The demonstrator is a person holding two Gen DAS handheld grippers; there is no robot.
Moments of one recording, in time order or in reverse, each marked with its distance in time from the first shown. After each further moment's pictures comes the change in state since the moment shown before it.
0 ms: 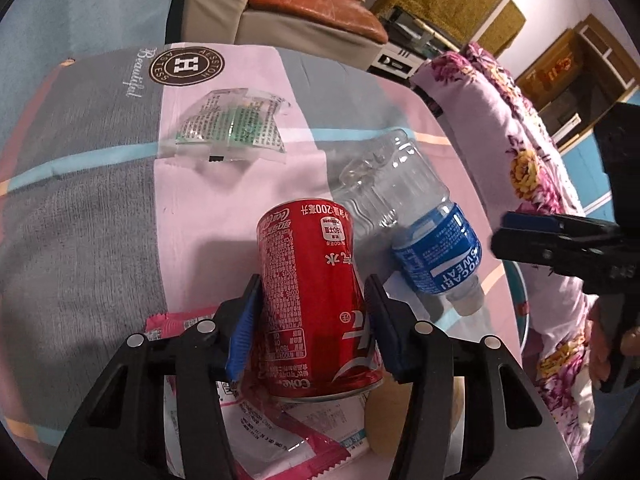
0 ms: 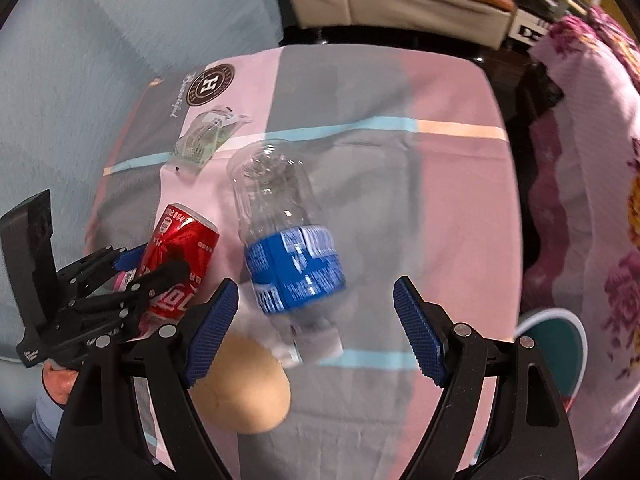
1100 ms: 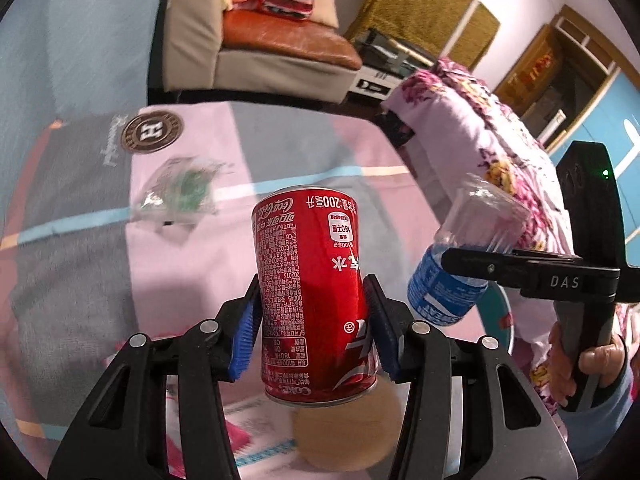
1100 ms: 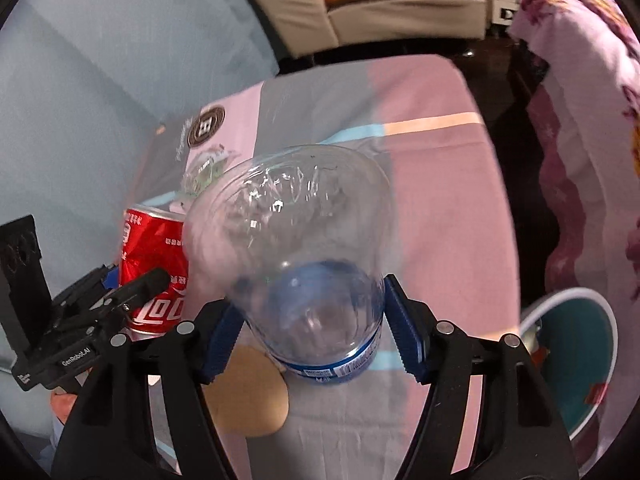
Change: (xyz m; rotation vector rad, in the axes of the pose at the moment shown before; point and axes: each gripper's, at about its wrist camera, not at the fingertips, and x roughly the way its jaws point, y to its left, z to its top) left arm -0.037 -0.069 0.013 0.091 -0.105 0.001; right arm -0.040 -0.053 -0.036 0.175 -0.152 0.126
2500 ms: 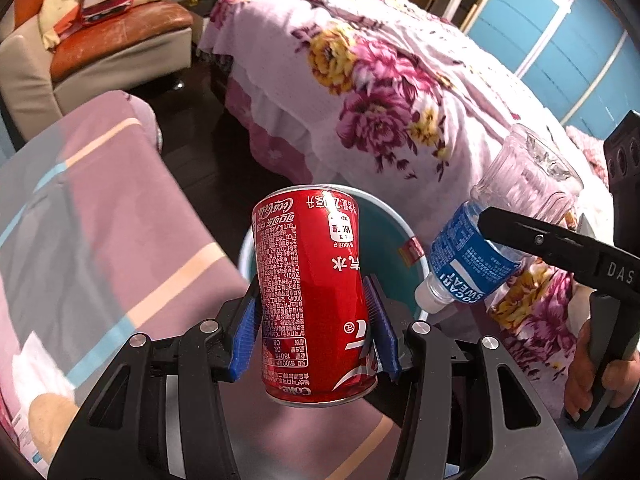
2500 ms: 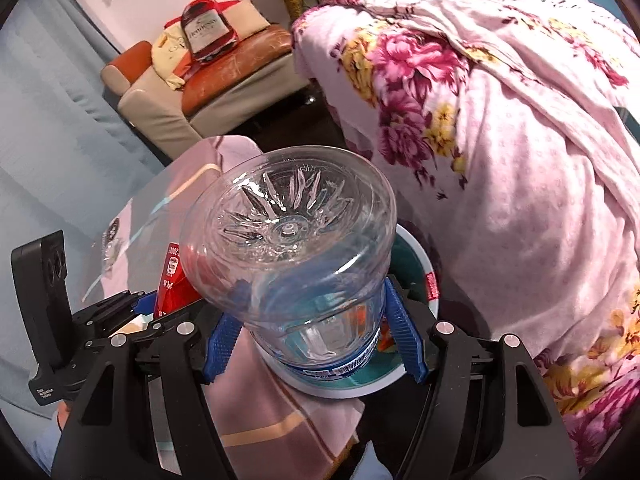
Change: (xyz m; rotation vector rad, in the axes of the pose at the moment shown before) left arm 0.122 -0.292 -0.062 0.399 0.210 -0.139; right arm -0.163 -0.231 -0.164 0.374 -0.291 -0.179
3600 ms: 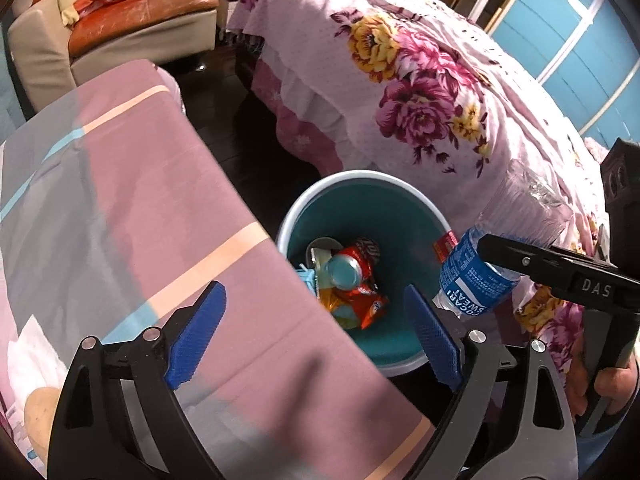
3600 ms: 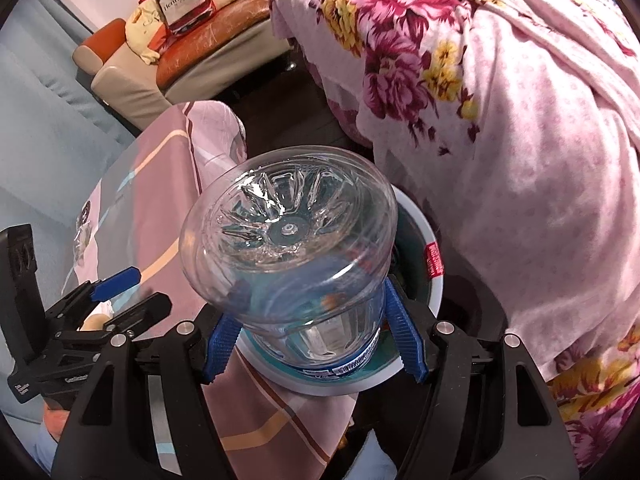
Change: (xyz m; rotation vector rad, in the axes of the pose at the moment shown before) left arm 0.012 0.038 -0.011 -0.069 0.024 0.044; right arm 0.050 -0.001 -0.008 0.027 0.116 -0.057
